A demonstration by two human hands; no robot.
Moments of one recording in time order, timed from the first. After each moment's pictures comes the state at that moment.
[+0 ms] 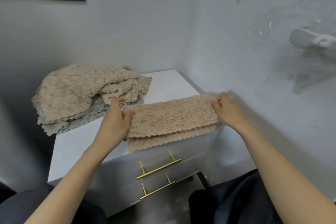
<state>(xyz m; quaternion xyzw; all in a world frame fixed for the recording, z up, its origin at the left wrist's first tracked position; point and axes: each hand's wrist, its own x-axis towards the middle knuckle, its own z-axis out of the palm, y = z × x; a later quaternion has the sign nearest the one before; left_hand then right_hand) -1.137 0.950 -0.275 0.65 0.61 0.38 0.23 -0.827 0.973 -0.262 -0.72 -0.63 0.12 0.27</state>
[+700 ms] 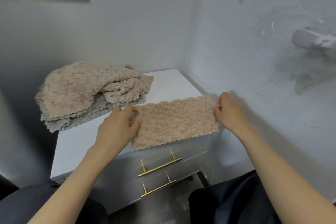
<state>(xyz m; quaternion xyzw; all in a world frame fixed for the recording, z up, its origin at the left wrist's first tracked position) -1.137 0.936 -0.273 0.72 0.65 0.25 0.07 -0.832 0.964 -0.264 -0.73 -0.64 0.07 0.24</state>
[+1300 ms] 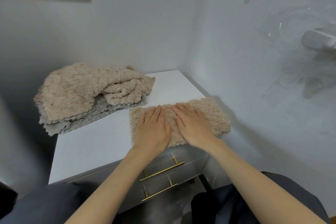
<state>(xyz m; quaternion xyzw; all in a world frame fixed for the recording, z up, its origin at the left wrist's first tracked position) -1.067 0.954 -0.304 0.78 0.60 0.14 0.06 -0.917 0.968 -0.302 -0.61 -0.79 0.05 0.12</state>
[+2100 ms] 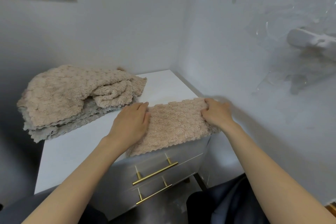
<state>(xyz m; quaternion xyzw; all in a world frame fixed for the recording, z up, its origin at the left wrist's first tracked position) -1.102 0.973 -0.273 0.82 0.55 0.16 0.05 -0.848 0.985 -0.267 -0.79 -0.59 0.12 0.13</state>
